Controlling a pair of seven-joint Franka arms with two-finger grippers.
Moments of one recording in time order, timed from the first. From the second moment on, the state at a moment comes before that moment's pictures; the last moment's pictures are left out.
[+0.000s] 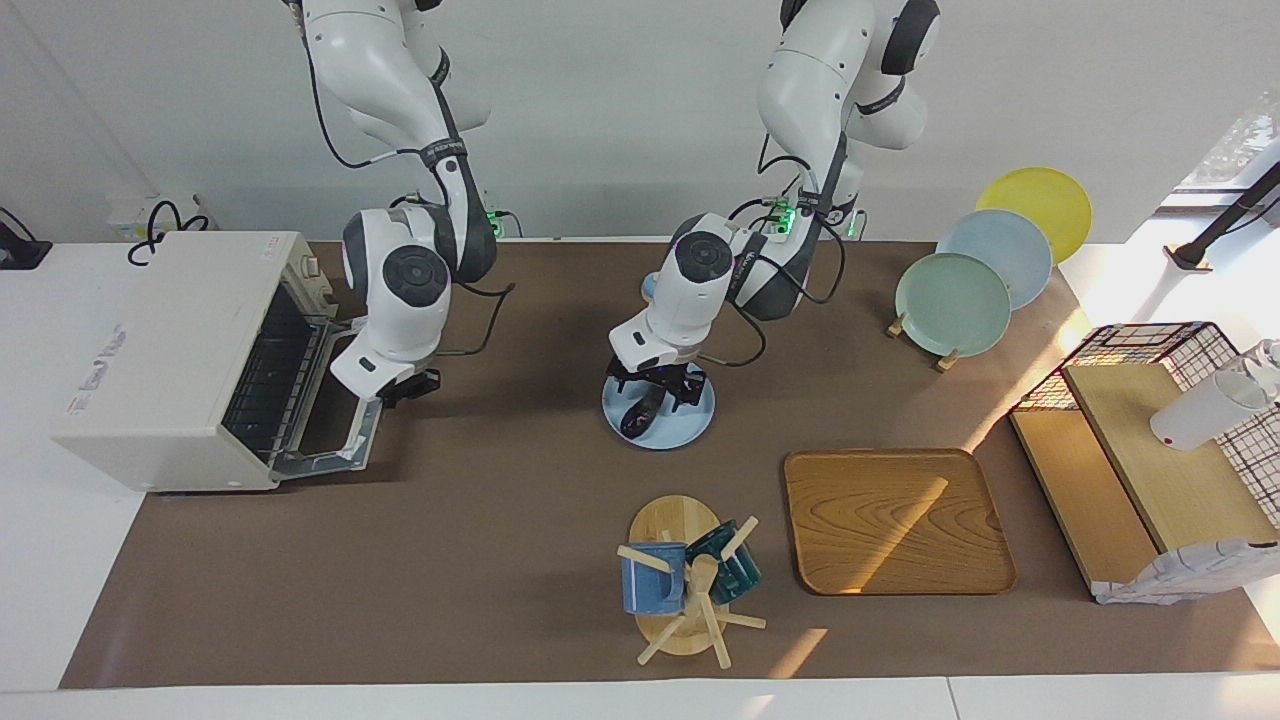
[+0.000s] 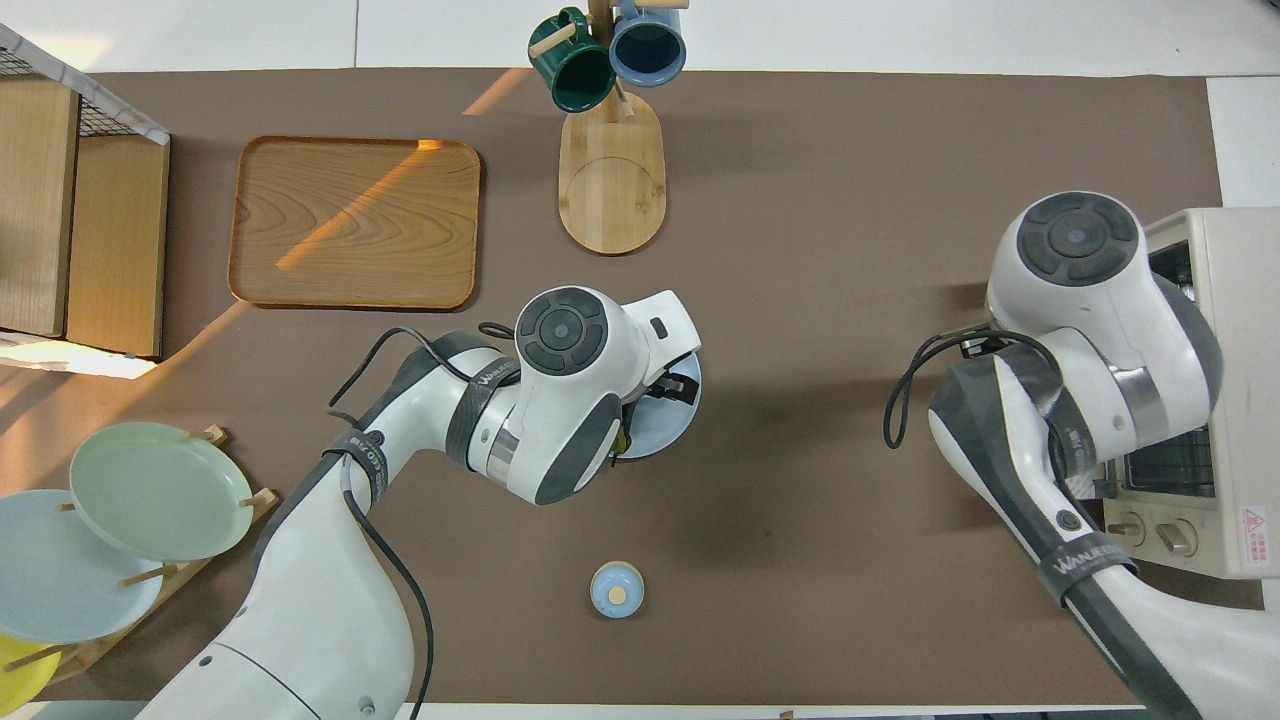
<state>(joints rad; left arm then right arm) -0.66 0.43 -0.06 -1.84 -0.18 2.36 -0.20 0.09 0.12 0.02 -2.00 -0.41 1.97 0.13</state>
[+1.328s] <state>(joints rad) -0.45 0.36 -0.03 -1.71 -0.21 2.17 -0.24 -0.10 -0.01 0.02 -1.82 -0.17 1.66 -0.13</state>
